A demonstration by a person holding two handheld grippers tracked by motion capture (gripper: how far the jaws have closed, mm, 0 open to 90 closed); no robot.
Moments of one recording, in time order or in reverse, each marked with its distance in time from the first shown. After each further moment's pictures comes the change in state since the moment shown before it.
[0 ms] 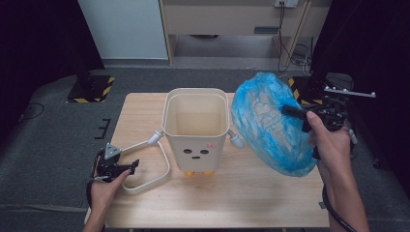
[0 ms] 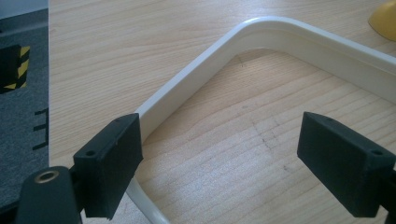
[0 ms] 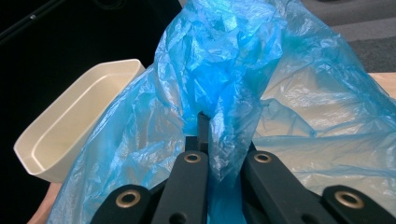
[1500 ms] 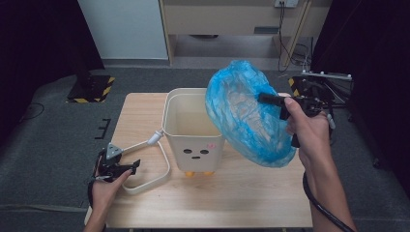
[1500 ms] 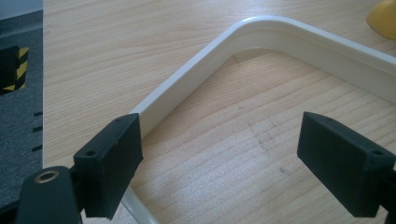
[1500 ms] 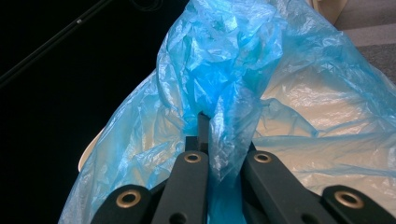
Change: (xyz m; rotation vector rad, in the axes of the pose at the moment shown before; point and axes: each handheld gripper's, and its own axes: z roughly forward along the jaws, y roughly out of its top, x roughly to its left) left arm -0.003 0.001 0.002 0.003 -0.002 0.008; right arm 0.051 0.027 0.034 0.014 0.126 0.002
